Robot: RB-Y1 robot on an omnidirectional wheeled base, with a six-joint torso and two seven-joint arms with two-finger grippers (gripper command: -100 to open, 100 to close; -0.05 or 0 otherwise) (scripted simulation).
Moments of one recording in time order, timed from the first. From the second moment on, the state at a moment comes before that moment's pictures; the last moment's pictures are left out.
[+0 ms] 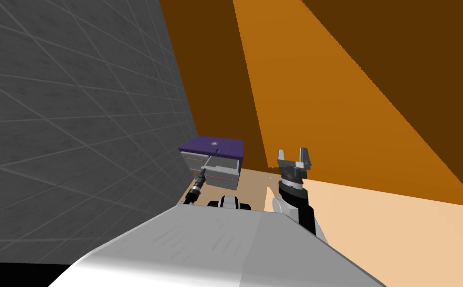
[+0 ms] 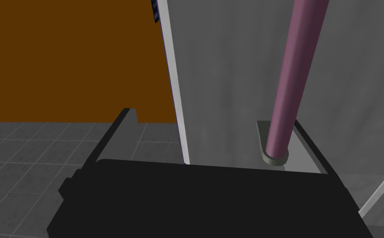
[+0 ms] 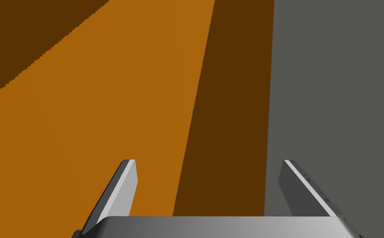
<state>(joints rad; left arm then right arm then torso) 0.14 0.17 -0.03 -1.01 -0.10 -0.78 0.13 0.49 -0.04 -0.02 -2.27 -0.08 -0.60 -0.16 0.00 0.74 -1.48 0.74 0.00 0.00</state>
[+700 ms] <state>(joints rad) 0.13 0.19 -0.04 -1.03 -0.10 -0.70 0.16 0.49 -0.04 -0.02 -2.27 -0.08 -0.60 -0.16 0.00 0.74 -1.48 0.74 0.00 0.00</state>
